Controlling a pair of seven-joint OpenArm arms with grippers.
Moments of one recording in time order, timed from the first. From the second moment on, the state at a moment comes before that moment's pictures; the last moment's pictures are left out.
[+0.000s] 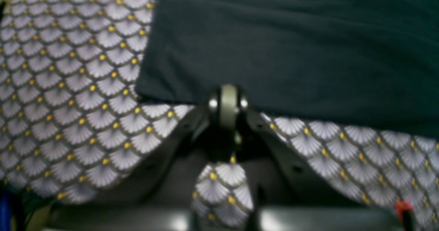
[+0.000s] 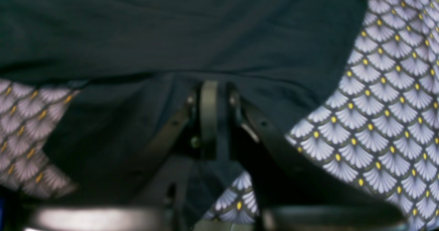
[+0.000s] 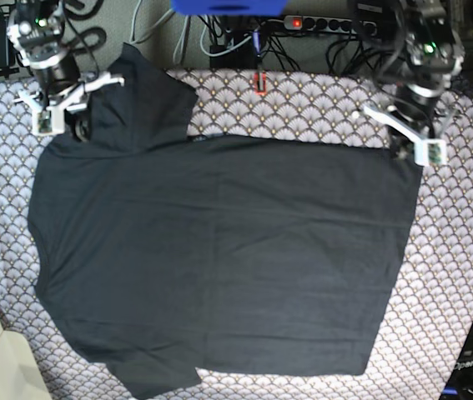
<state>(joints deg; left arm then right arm) 25.5 -0.1 -23.4 116.0 -9.8 -15.0 37.9 -36.0 5.3 17.5 112.8 10.7 17.9 -21.6</state>
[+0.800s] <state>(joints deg) 24.9 -0.8 -25.3 115.9 -9.6 -22.1 40.7 -25.7 -7.4 44.7 112.2 10.2 39.6 -47.8</state>
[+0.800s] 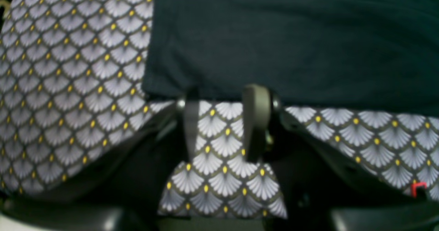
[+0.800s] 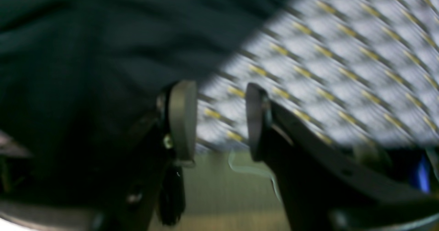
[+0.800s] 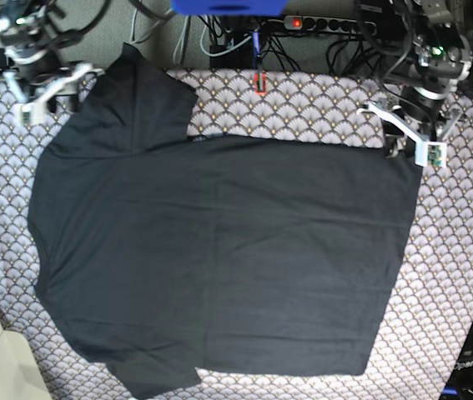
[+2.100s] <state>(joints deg) 25.0 -1.6 -25.3 116.0 -3.8 -22.0 40.7 -22.0 -2.7 40.3 111.6 27.0 39.6 -71.1</state>
